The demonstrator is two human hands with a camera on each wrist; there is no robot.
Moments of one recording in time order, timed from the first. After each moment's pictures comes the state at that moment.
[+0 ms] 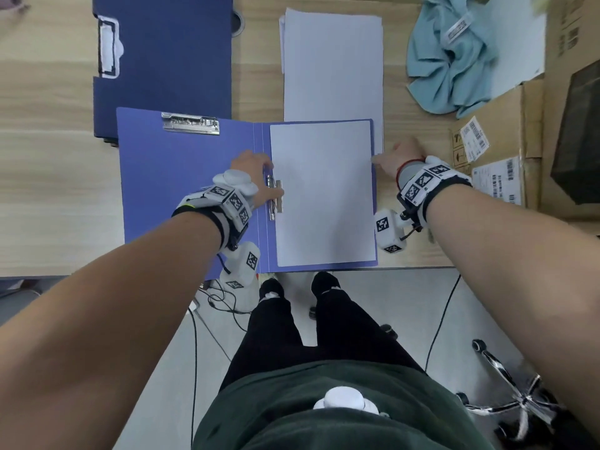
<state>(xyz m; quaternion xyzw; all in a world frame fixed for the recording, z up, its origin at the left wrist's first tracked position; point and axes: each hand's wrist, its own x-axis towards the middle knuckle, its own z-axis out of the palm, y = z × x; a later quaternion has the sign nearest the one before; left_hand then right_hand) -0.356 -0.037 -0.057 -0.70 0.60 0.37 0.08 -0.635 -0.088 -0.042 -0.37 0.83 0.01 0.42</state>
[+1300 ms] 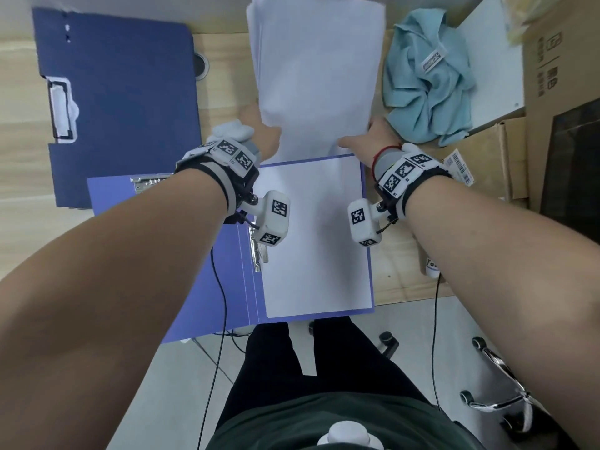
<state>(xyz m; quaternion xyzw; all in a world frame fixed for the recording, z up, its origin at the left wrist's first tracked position) -0.422 -0.201 -0.054 -0.78 0.48 0.40 -0.09 -0.630 -0.185 -0.069 -0.39 0.80 -0.13 0.44</state>
